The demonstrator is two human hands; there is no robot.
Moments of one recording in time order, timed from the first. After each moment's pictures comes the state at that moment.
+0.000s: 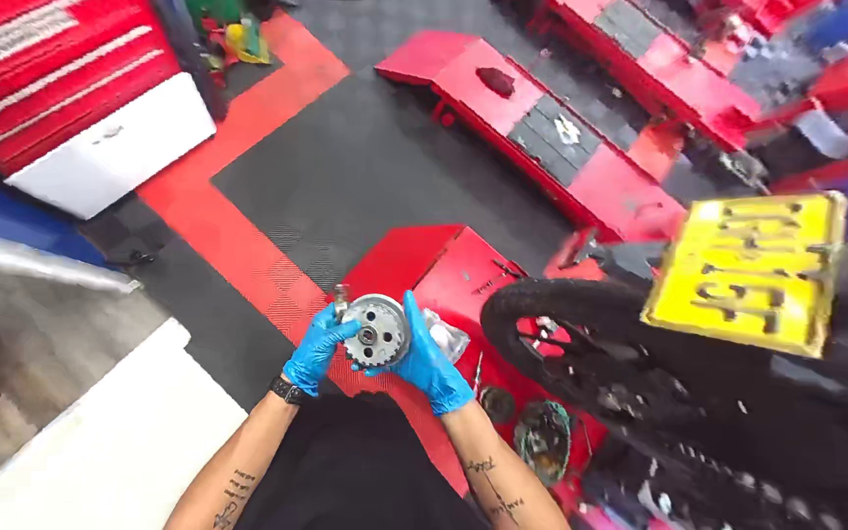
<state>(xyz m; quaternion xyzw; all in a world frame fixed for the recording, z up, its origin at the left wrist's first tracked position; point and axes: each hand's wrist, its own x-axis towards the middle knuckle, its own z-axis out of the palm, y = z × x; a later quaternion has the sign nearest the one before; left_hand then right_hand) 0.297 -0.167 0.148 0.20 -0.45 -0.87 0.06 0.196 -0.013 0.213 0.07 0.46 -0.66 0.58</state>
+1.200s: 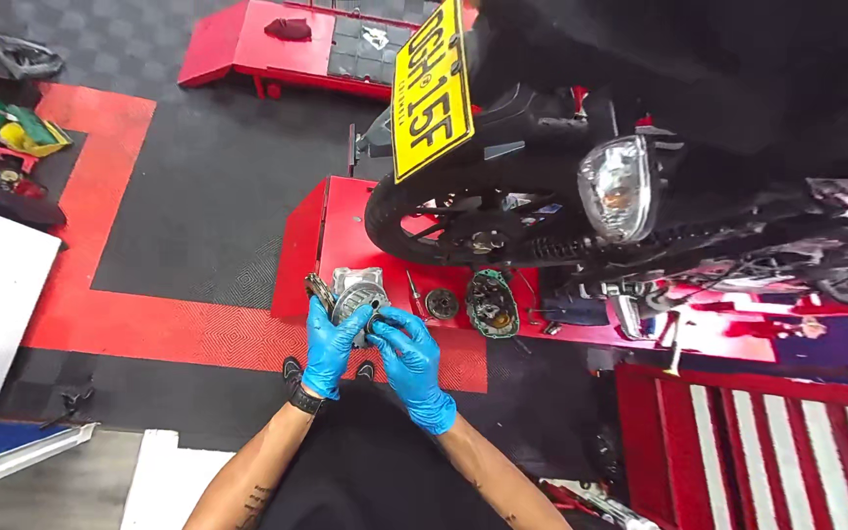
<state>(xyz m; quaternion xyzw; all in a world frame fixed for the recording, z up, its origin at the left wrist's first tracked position) 0.244 0.052 0.206 0.16 -0.62 -0.77 0.00 0.280 0.188 0.196 -0.13 0.83 -0.48 -0.23</state>
